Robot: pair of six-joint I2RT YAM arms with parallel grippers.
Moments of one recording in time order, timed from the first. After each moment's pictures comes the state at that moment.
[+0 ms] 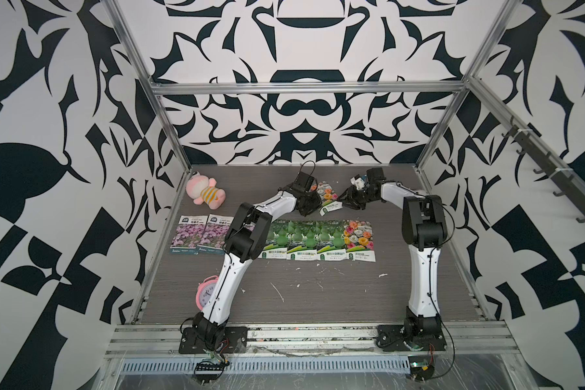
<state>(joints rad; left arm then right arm) -0.59 2.42 1.90 -0.37 0.32 -0.94 0.08 2.32 1.71 -0.47 -0.75 0.48</state>
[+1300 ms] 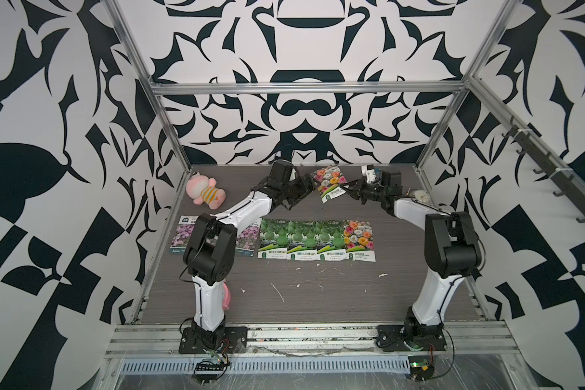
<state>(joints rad) -0.52 1.90 1.46 -0.08 0.43 -0.98 0.09 1.84 1.13 0.30 -0.87 1.02</state>
